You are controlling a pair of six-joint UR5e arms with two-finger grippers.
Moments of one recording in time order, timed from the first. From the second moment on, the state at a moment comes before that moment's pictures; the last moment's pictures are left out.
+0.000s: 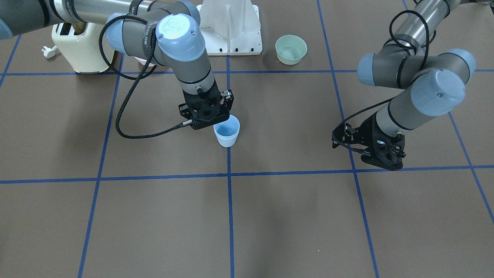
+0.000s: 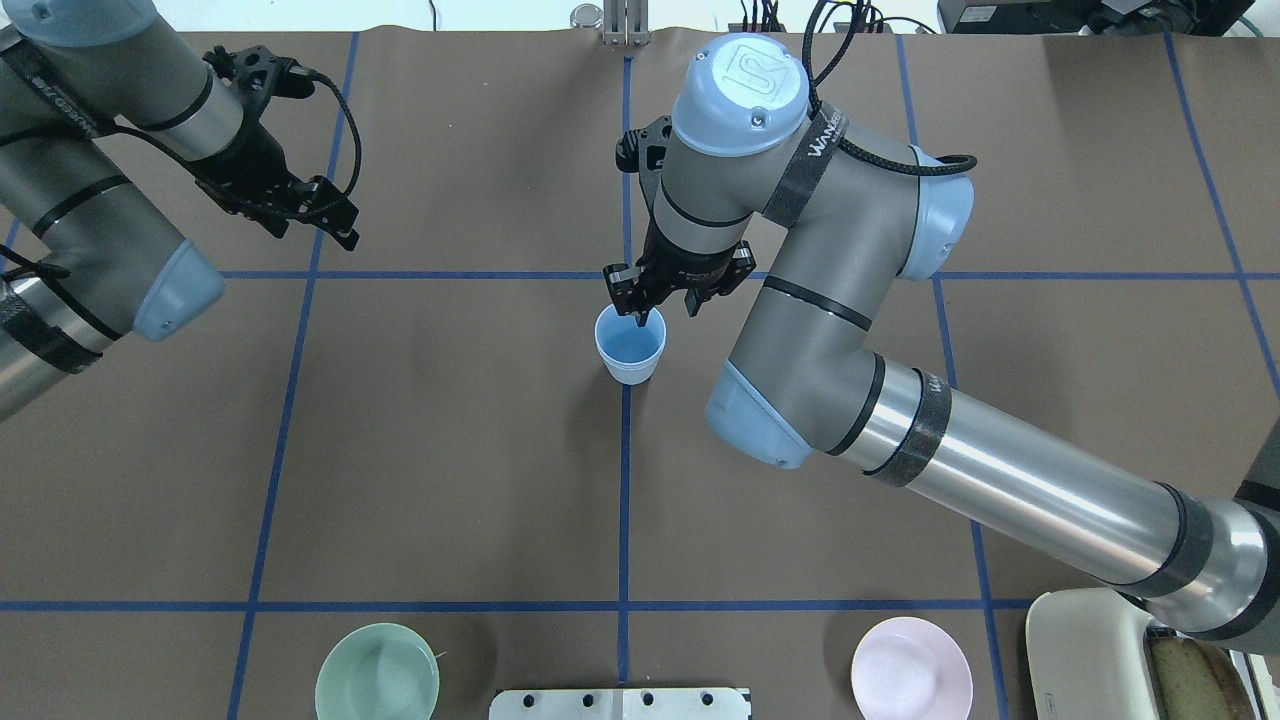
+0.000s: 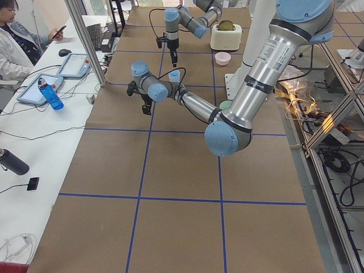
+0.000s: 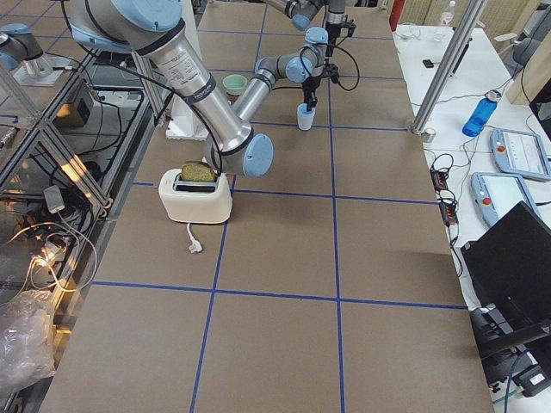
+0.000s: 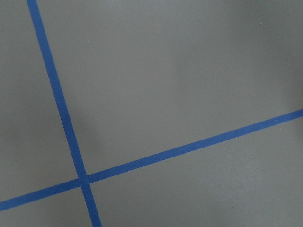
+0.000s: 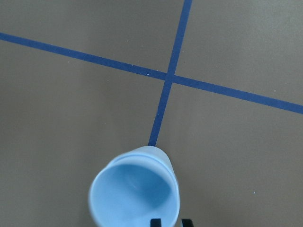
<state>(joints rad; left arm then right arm) -0.97 -2.07 -1.53 -1.77 -2.33 -0.59 0.65 -0.75 1.60 -1.63 2.06 0.87</state>
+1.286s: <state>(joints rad) -1.28 -2.00 -1.53 -1.51 -2.39 -0.06 1.05 -1.03 1.67 -1.48 2.10 0.69</state>
